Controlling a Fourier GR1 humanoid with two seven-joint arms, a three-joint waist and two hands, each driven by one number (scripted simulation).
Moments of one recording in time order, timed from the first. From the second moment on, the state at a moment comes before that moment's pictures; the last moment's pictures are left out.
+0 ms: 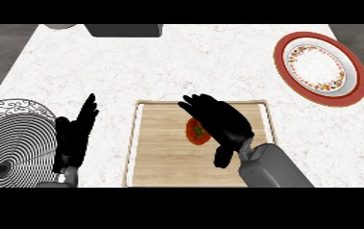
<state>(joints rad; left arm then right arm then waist) 0.00 0.20 -0.12 -1.49 0.02 0.23 0.20 -0.37 -0.14 0.52 -1.50 0.88 0.37 0.12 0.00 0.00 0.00</state>
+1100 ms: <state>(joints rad) -0.02 0.15 -0.05 -1.48 -0.04 0.17 0.23 -0.41 -0.04 0.42 -1.25 1.09 0.21 -0.12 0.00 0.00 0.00</state>
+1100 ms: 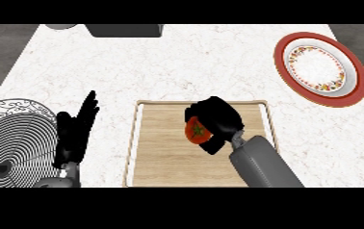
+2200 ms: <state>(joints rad) -0.04 0.13 -0.05 -1.47 -0.06 0.17 0.22 -0.75 -0.21 -0.16 -0.97 1.07 -0.17 0.18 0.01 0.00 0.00</state>
